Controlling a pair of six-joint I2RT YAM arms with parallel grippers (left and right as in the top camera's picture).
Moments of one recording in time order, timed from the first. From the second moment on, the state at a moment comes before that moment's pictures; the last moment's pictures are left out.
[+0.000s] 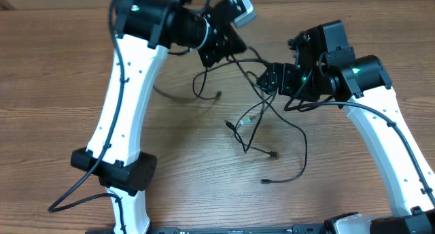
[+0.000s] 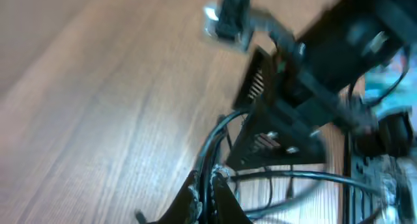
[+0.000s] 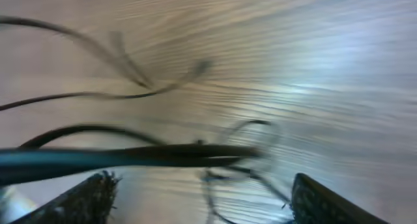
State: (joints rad) left arm -0.36 2.03 2.54 -1.48 0.72 0.56; right arm 0.27 1.53 1.52 -1.08 -0.32 0.39
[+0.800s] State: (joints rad) left arm -0.28 1.93 2.80 -1.41 0.44 0.08; right arm 0.28 1.51 1.64 -1.20 -0.19 0.39
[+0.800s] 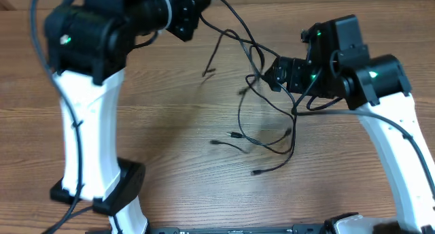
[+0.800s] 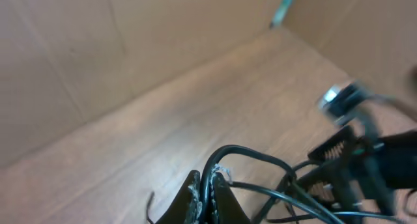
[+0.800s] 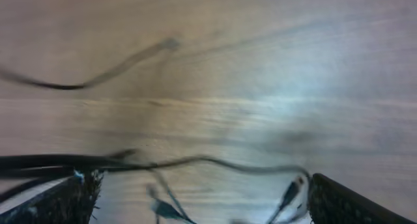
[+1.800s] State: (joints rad) left arm 0.05 1.71 2.80 -1.44 0.17 -0.02; right arm 0.02 1.59 1.64 -1.23 -0.15 0.42
